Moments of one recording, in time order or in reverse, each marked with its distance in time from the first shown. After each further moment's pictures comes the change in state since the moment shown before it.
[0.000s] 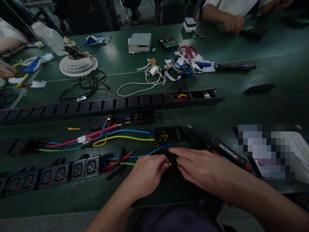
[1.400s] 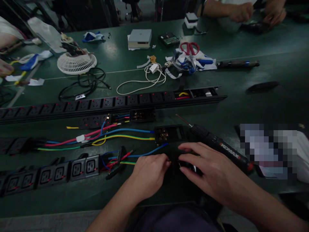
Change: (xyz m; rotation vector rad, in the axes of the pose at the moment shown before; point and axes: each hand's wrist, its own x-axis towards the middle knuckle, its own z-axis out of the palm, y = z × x) left_hand 0.002 0.002 0.009 0.228 0.000 0.003; right_hand -0.010 -0.012 -0.005 0.243 0.043 0.426
